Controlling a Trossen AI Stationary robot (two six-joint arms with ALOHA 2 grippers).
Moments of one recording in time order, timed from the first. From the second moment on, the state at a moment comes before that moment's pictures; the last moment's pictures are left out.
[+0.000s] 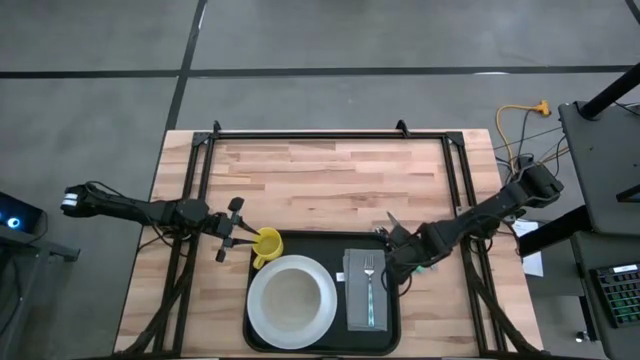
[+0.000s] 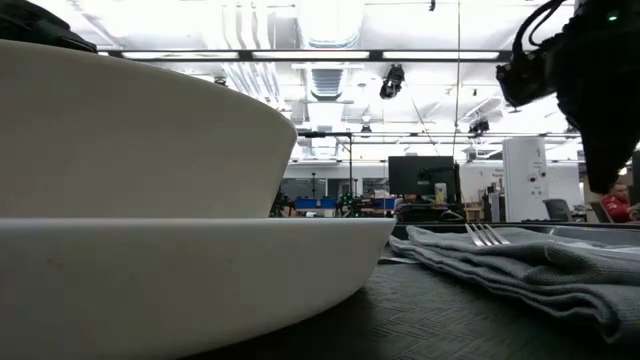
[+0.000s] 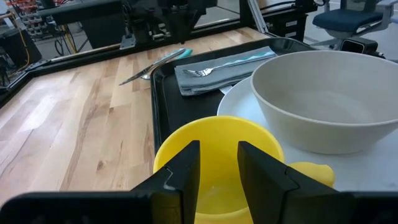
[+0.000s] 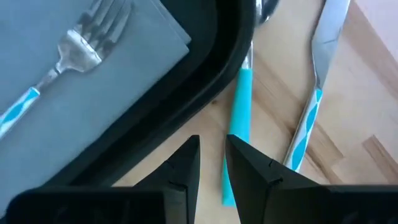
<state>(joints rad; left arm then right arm) -0.12 0.39 0.01 0.09 0.09 0.18 0.45 1.49 0.93 -0.93 0.11 1.22</state>
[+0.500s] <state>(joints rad) -0.12 0.39 0.01 0.09 0.09 0.18 0.46 1.49 0.77 -0.81 0.00 1.25</state>
